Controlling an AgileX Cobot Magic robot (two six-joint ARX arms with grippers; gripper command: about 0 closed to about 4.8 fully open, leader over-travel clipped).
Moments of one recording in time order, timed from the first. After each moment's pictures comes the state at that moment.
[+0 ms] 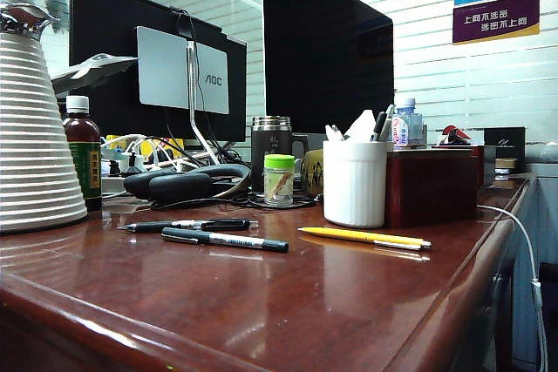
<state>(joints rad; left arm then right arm) -0.07 0.00 0.01 -0.02 -0.02 0.02 0.05 0.00 0.01 0.01 -0.02 0.09</state>
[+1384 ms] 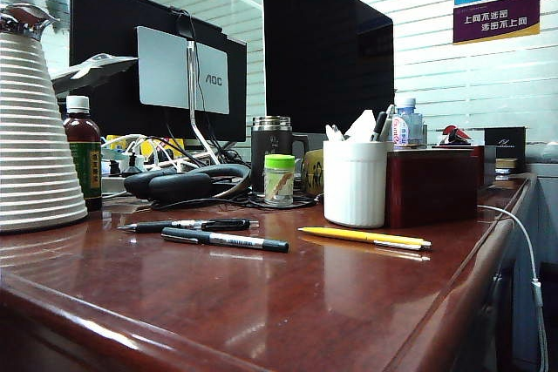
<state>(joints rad) -0.13 0.41 0.57 -0.13 0.40 -0.15 0.07 0.66 0.80 -0.29 -0.52 -0.10</state>
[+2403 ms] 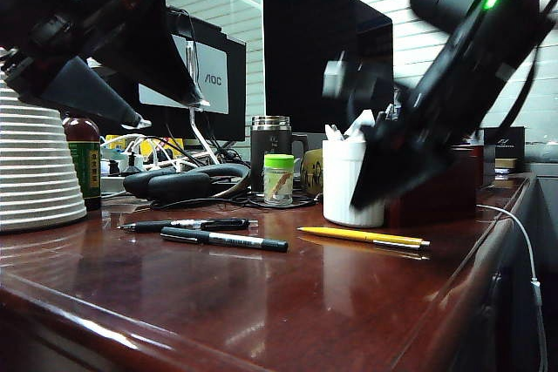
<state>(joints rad) -0.61 1.02 0.61 -0.12 0.11 -0.01 0.44 1.60 0.95 -0.26 -0.29 -0.42</state>
